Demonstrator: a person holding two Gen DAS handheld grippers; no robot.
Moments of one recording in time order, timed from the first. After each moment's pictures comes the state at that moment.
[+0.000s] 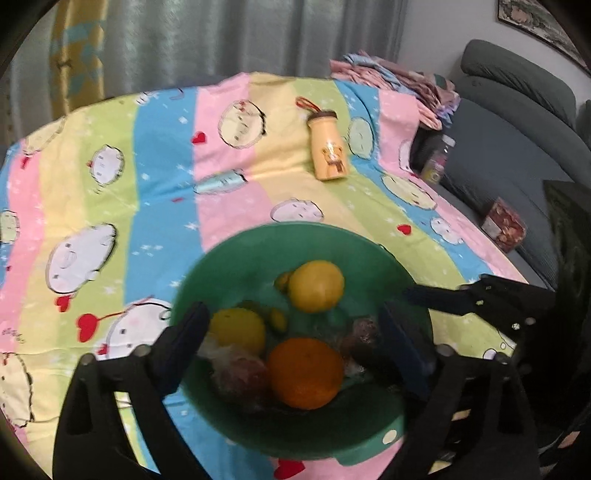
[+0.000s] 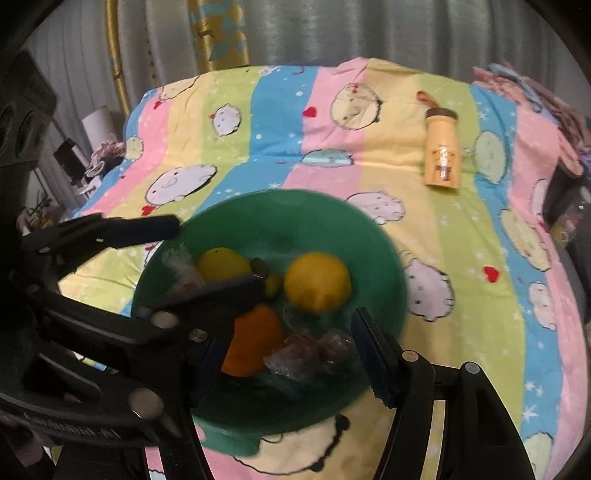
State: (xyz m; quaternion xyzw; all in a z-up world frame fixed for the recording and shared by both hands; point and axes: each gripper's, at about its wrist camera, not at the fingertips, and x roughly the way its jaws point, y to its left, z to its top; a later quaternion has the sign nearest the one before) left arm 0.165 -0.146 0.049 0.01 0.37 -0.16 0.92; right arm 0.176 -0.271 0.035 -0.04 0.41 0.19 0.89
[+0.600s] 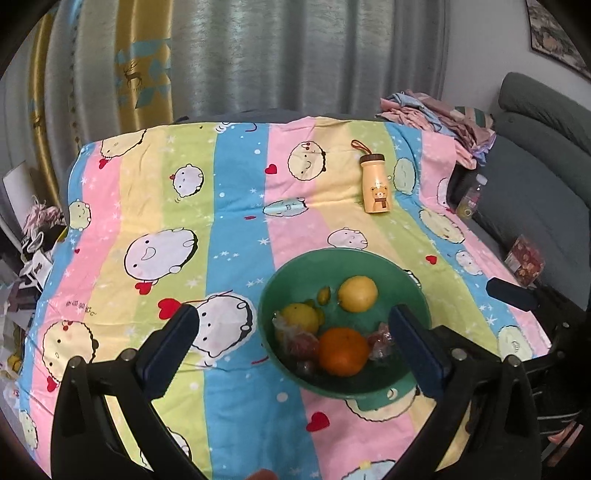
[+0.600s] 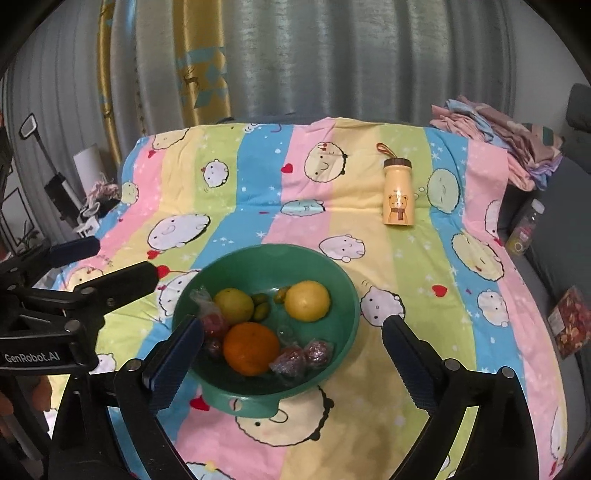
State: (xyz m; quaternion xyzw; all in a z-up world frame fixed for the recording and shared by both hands) left arm 0.106 -0.105 0.110 -0.01 0.34 -0.06 0.94; right arm 0.132 -0.282 0.098 -0.02 0.35 0.15 0.92
